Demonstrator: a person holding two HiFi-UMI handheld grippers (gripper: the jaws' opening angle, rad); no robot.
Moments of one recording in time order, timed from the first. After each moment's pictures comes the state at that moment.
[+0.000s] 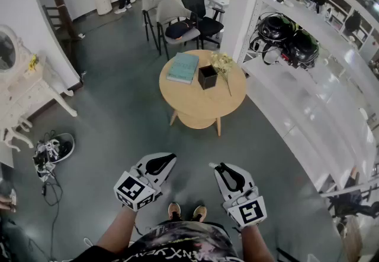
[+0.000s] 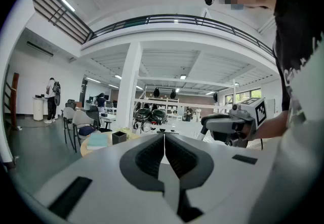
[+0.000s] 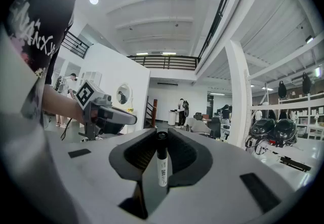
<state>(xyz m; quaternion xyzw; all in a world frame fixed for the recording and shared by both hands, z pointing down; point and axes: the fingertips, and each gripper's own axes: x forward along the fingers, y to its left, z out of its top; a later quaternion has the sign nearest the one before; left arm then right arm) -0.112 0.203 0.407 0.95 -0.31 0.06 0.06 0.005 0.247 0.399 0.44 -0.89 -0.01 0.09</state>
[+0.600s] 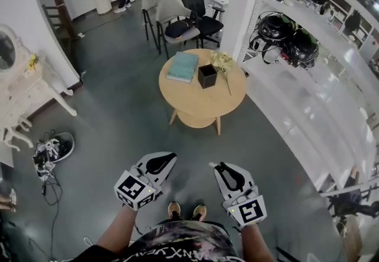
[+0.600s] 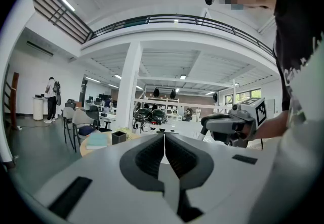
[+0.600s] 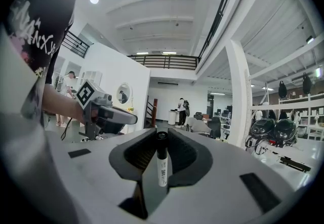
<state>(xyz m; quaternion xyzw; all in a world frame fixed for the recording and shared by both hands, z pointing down) -0.111 0.202 0.405 0.95 -0.31 0.06 0.06 0.008 0.242 0.393 0.45 -0.89 -0.03 0.08</state>
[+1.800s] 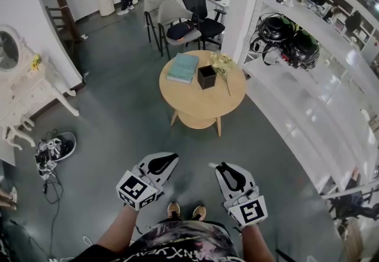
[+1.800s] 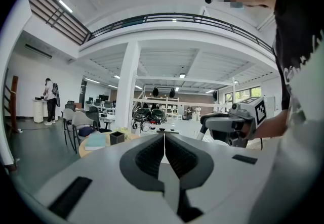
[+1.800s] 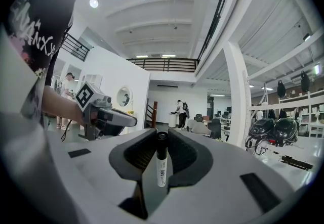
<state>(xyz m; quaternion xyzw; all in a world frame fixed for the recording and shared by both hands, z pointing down) -0.090 0.214 0.403 0.95 -0.31 0.07 0.05 0.026 0.256 0.396 0.44 -0.89 -0.01 0.08</state>
